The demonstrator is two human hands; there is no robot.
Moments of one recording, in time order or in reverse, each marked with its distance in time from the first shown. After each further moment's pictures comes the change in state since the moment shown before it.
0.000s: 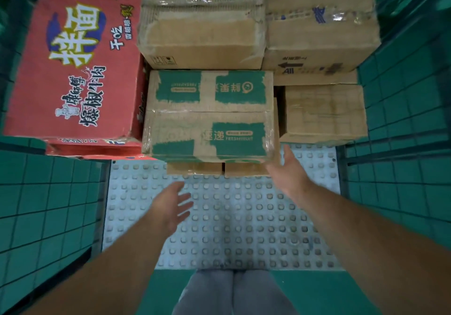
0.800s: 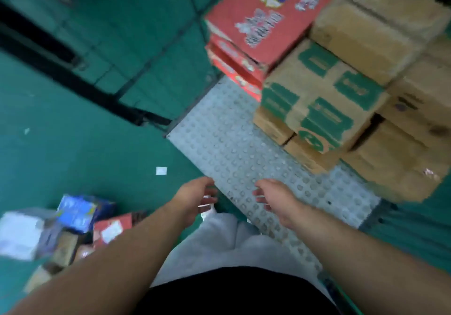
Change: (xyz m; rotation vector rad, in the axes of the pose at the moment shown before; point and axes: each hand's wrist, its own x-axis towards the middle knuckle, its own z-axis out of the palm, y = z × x) left_hand -0.230 -0.249 -0.079 -0.455 0.160 -0.045; right_hand -0.224 0.085 0.080 -0.382 -0.519 0.022
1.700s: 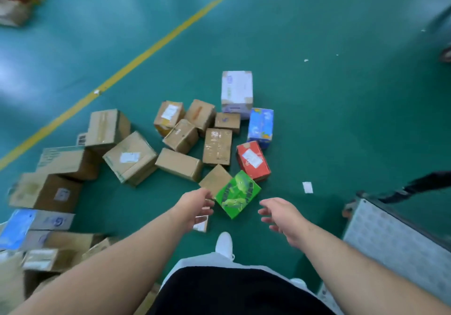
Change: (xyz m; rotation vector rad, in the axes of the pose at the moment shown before) left_hand -0.145 -0.482 -0.350 -1.298 0.505 -0.119; right_hand -0.180 0.182 0.500 -1.326 -0.598 -0.273
